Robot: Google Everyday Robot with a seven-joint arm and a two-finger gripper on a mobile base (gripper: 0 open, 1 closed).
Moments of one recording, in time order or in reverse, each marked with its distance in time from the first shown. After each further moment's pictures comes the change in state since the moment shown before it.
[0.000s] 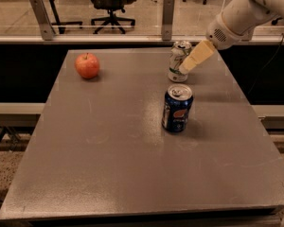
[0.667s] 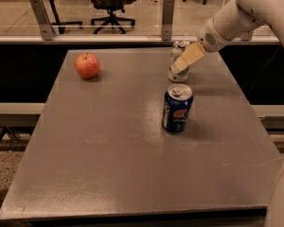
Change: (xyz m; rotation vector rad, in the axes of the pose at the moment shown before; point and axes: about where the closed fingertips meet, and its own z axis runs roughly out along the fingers) arm -0.015 -0.006 0.033 -0.035 -0.062 0.012
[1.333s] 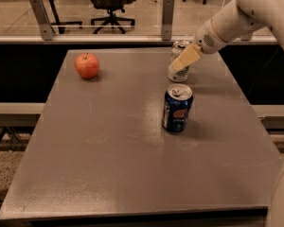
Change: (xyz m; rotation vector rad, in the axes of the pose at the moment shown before) arm -0.007 0.015 0.007 -0.079 -0.052 -0.040
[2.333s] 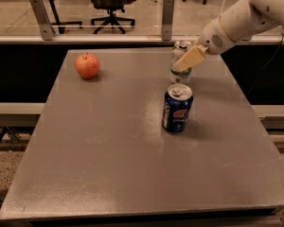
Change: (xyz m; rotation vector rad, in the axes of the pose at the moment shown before) arm 0.000 0.029 -0.023 -0.088 -0.049 -0.085
